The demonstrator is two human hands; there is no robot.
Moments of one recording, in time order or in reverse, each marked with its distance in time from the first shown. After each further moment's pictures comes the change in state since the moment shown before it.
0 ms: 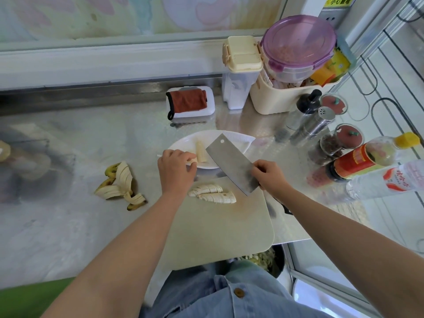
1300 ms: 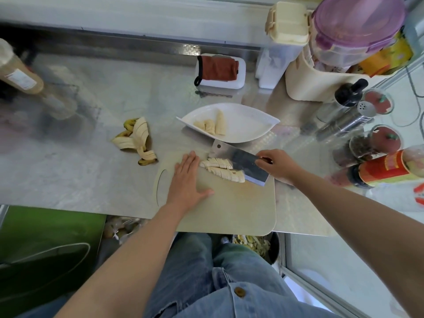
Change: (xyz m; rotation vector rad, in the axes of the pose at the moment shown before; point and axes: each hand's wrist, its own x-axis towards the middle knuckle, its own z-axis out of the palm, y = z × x) left_hand -0.110 -0.030 0.035 -0.046 -0.339 -0.109; right_hand 0.011 0.004 -0.004 -0.477 -0.368 -0.266
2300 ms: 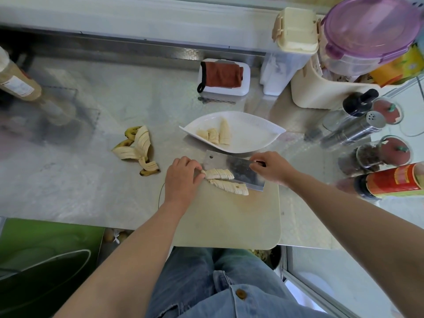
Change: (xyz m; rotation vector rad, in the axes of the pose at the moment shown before) left_hand 0.033 -0.005 -0.025 0.044 0.243 0.011; right_hand 0.034 -0.022 0.002 -0.111 -0.047 -0.047
